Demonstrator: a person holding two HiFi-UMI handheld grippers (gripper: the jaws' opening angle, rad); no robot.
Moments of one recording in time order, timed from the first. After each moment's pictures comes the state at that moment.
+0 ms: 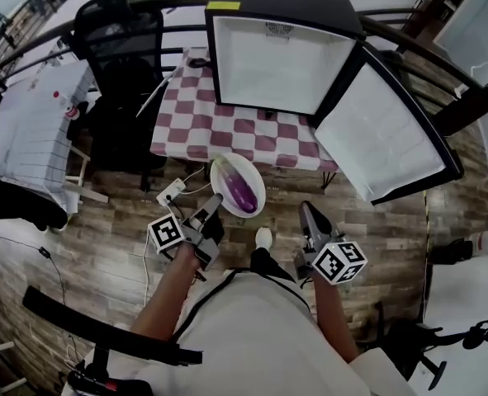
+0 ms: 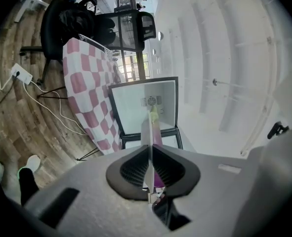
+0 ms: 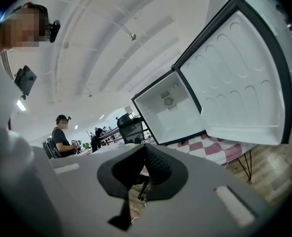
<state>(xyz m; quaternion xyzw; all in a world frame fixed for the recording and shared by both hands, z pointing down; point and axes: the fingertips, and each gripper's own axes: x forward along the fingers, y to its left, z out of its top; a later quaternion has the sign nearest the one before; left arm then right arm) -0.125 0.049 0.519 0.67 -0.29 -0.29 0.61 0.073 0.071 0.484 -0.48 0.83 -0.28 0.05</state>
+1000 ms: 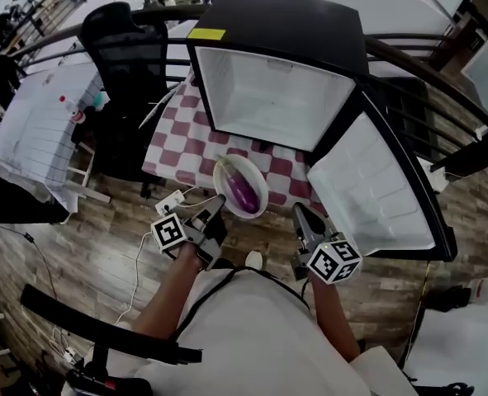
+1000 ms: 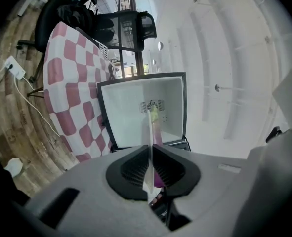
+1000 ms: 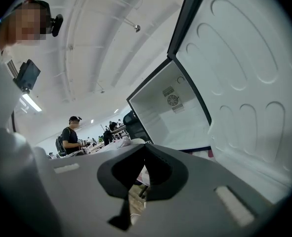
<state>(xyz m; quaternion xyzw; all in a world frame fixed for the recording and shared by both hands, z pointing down) -0.050 -0.076 0.515 0.66 -0.33 -0.34 0.59 0.128 -0.076 0.486 -0.39 0.88 -0.28 0.02</state>
